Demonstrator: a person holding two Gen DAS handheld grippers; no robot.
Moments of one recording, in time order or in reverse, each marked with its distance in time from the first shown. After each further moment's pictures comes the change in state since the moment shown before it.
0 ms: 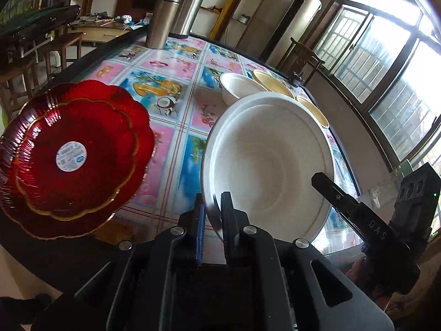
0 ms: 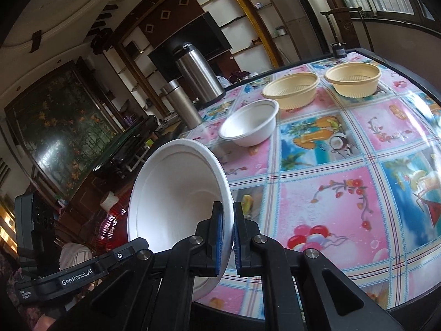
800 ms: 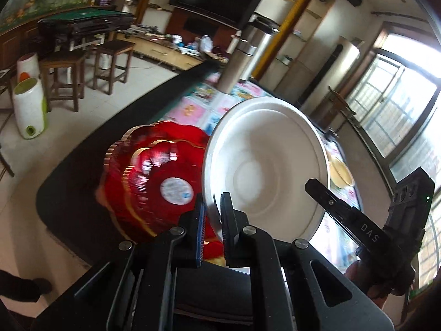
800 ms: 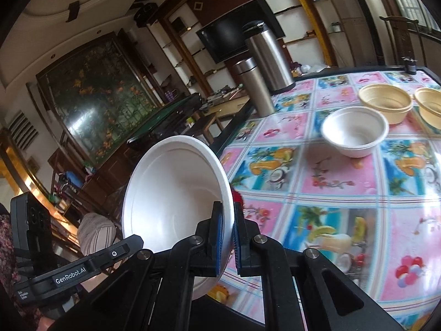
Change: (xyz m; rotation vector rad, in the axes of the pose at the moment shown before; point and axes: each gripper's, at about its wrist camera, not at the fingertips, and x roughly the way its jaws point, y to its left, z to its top) left arm -0.070 0.104 0.025 -0.197 -0.159 0.137; right arm 0.067 0.125 0.016 -0.156 0.103 0.183
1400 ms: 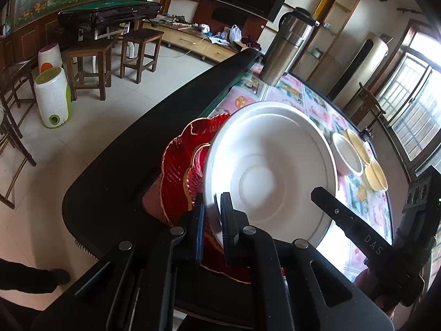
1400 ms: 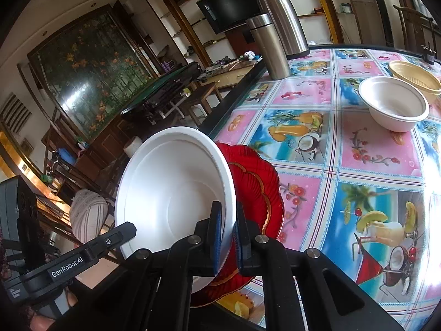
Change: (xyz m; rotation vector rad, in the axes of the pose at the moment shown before) left arm 0.033 0.044 0.005 -0.027 0.061 0.130; right arm 0.076 0.023 -0.021 -0.024 0.146 -0.043
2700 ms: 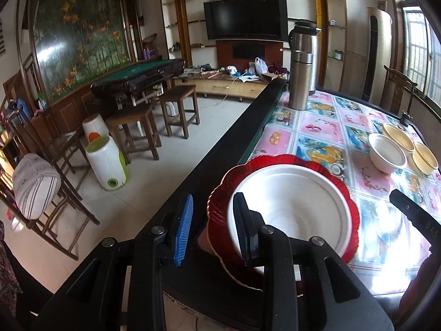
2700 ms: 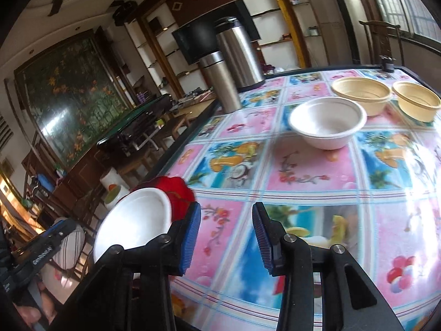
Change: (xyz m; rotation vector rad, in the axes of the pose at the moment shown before) left arm -0.041 -0.035 -0.003 0.233 -0.262 0.347; right arm -0.059 -0.058 -0.005 0.058 -0.177 -0.138
